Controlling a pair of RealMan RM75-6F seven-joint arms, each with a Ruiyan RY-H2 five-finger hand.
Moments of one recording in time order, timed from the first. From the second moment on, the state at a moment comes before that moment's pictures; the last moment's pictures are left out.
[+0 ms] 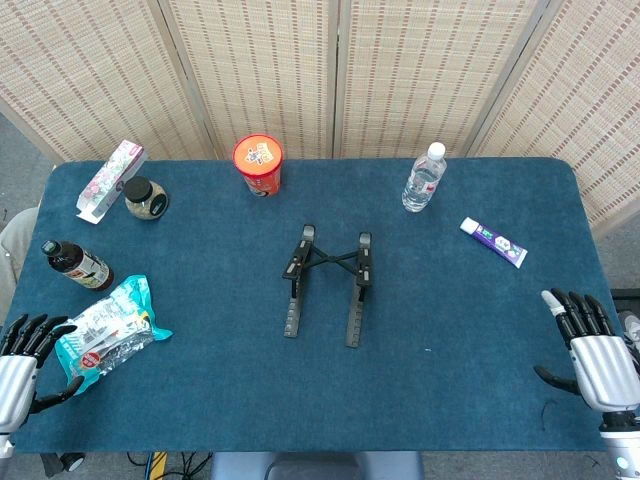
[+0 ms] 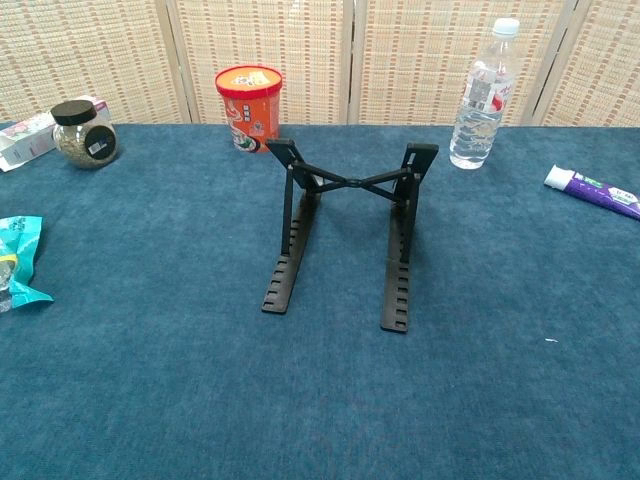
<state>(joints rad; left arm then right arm) -0.04 -1.09 0.00 -1.60 1.61 1.56 -0.07 0.03 -1.06 0.02 -1.66 -1.57 1.51 -0.05</state>
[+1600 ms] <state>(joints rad) -0.06 -1.10 -0.01 -1.63 1.59 1.56 -0.04 0.51 -1.07 -0.04 -1.71 -1.81 1.00 0.46</state>
